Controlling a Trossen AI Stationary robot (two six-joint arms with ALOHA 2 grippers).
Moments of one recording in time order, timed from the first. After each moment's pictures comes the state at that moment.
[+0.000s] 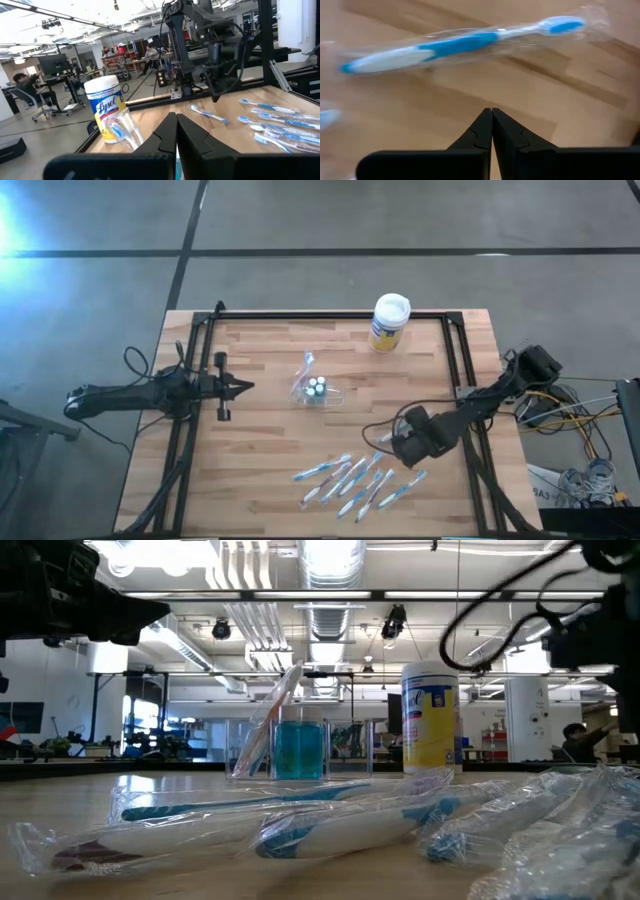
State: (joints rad) left arm 0.08 0.19 0.04 0.21 0.01 0.22; right arm 0.55 1.51 0.84 -0.99 0.13 1.82
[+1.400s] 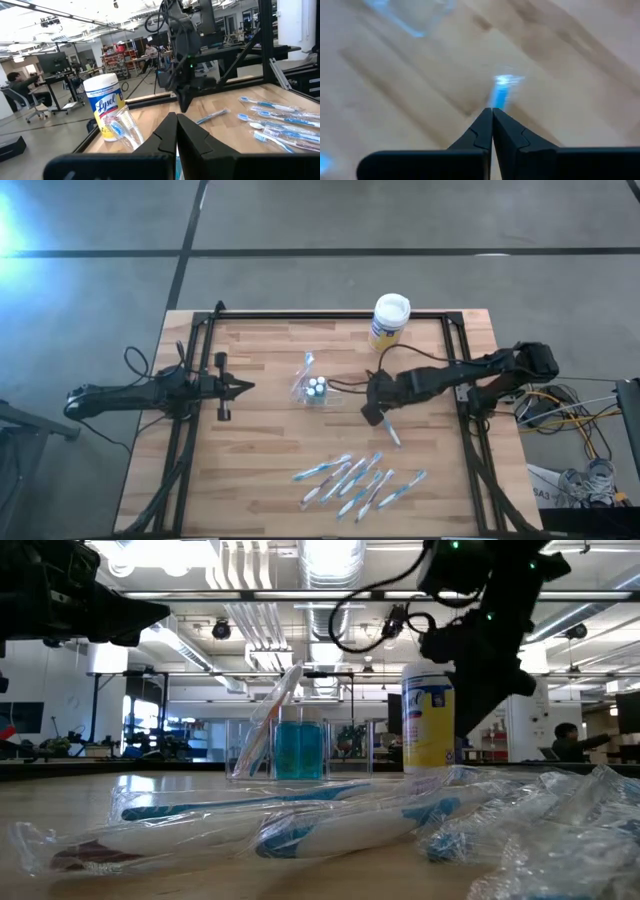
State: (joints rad) left arm 0.08 0.19 0.04 0.20 0.01 0.22; right arm 0.06 1.49 0.89 -0.65 0.23 0.91
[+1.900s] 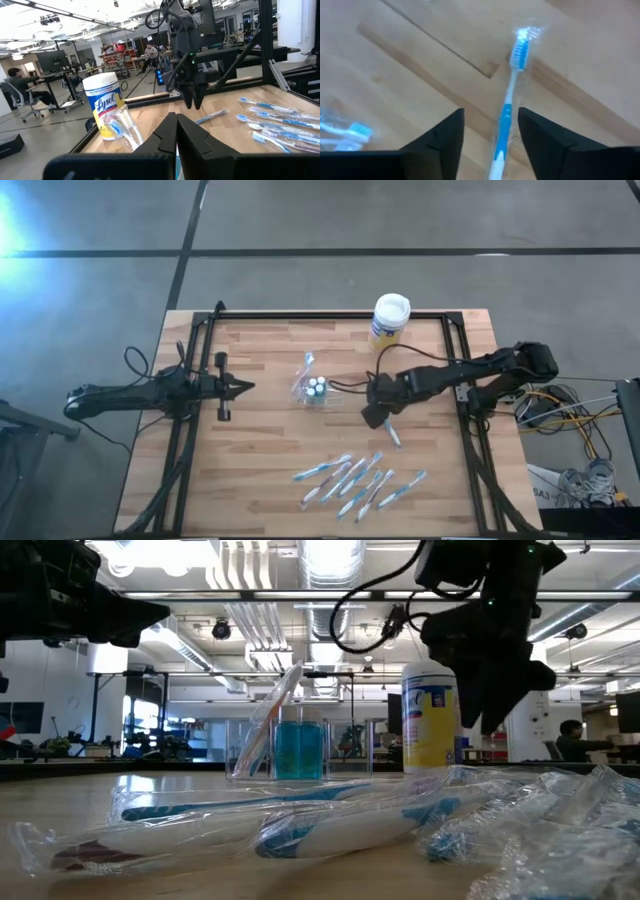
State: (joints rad) left arm 0.08 0.19 0.04 0.20 0.01 0.21; right arm 0.06 1.49 0.93 -0.74 0.05 1.07
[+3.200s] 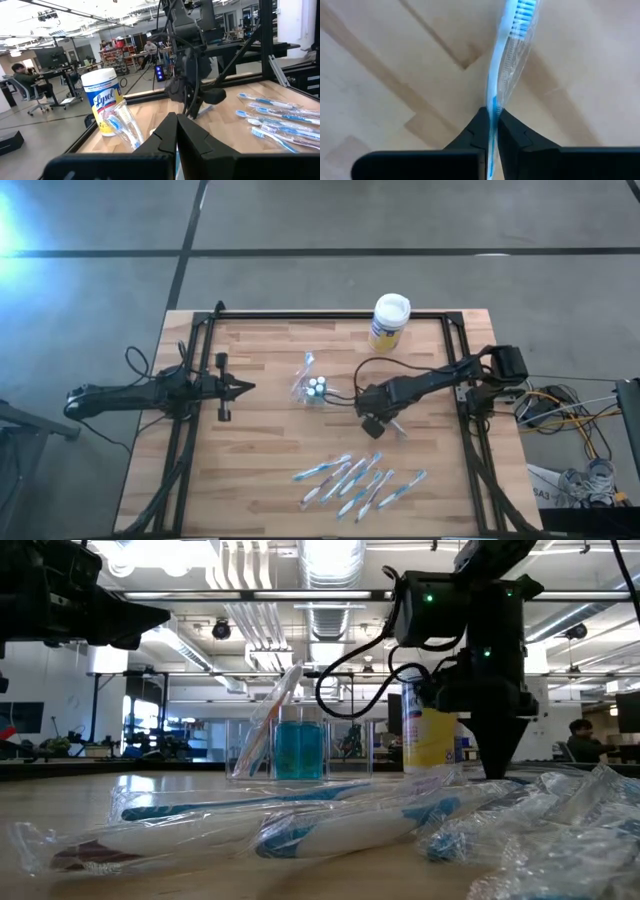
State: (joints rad) left arm 0.08 0.20 0.04 0.18 0.01 0.21; right arm 0.08 1.73 0.99 -0.80 0.09 0.81
